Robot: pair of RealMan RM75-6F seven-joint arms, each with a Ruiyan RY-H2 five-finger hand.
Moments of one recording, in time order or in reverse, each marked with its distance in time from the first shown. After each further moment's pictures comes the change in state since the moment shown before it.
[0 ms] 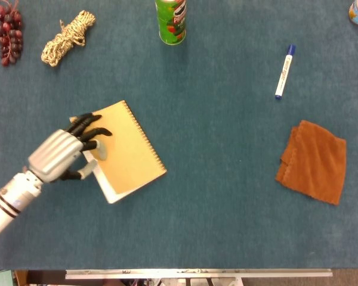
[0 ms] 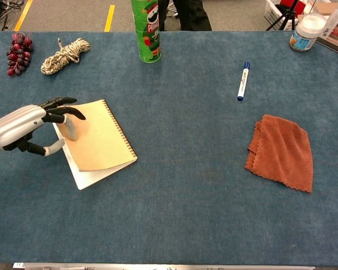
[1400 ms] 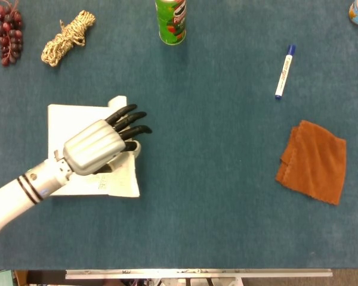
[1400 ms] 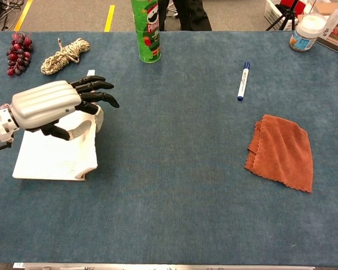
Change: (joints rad) left arm -0.214 0.204 -0.085 -0.458 0.084 -0.227 0.372; right arm -0.016 -0.014 -0.006 0.021 0.003 0.012 0.022
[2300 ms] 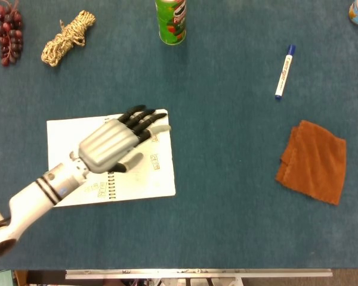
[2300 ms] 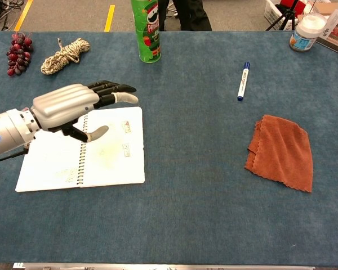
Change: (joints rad) left arm 0.010 -0.026 -0.041 -0.127 -0.172 -0.076 0.097; right arm -0.014 -0.003 0.003 0.041 0.004 0.005 0.047
